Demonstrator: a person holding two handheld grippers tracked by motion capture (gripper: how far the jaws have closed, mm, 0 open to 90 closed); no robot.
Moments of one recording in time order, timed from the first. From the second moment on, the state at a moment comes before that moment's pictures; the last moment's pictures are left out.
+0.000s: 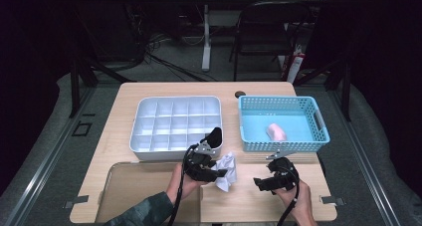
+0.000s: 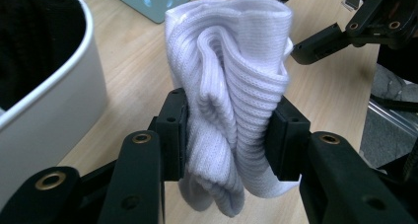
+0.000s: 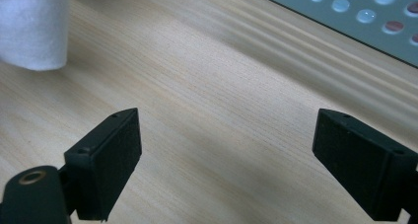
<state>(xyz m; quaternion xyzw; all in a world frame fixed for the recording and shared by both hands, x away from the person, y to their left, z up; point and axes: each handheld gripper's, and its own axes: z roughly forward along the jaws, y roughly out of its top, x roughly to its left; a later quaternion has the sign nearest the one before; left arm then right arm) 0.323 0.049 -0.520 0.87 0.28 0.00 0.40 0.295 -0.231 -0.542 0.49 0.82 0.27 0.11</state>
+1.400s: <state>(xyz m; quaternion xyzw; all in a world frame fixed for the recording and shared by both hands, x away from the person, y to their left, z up) 0.310 0.110 -0.498 0.85 0.31 0.05 0.42 0.297 -0.230 -0.544 0.49 0.82 0.27 0.11</state>
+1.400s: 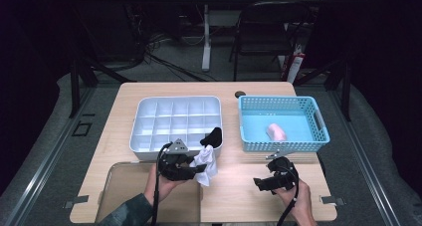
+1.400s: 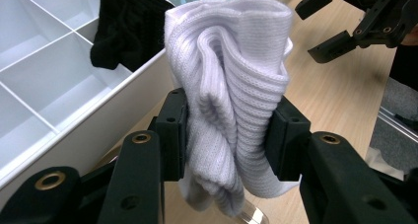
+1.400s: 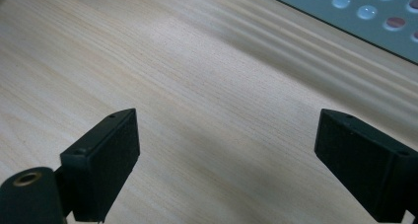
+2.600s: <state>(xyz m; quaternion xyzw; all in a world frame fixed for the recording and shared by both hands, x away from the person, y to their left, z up) 0.359 0.124 -0.481 0.81 0.35 0.23 0.42 0.299 -0.230 -0.542 0.49 0.82 0.27 0.11</state>
